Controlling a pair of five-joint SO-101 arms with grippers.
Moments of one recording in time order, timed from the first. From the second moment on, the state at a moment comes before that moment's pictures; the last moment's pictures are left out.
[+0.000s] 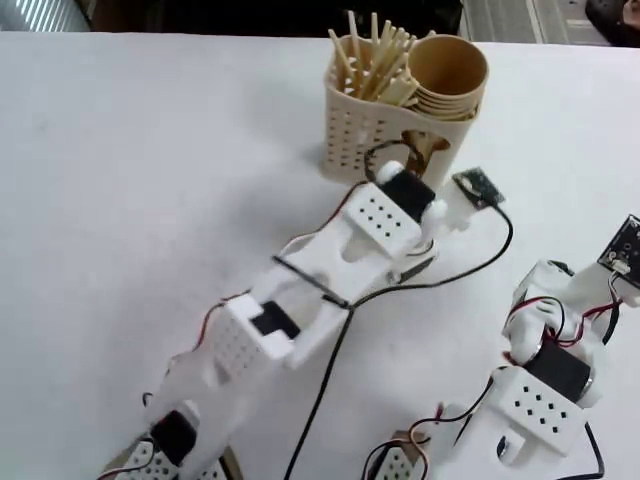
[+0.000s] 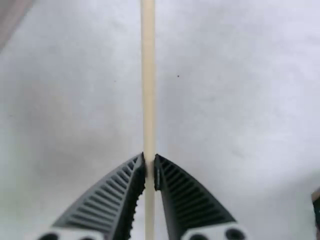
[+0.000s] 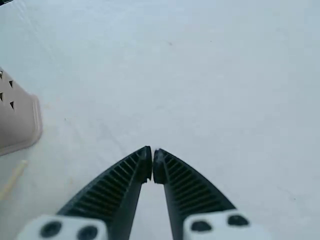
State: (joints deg) left arm 41.5 43.4 -50.2 101.9 -11.5; right arm 31.8 -64.4 63.4 47.1 -0.7
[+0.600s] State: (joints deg) left arm 30.9 -0.9 -43.9 85.0 -11.6; right arm 31.8 -64.4 63.4 47.1 -0.7
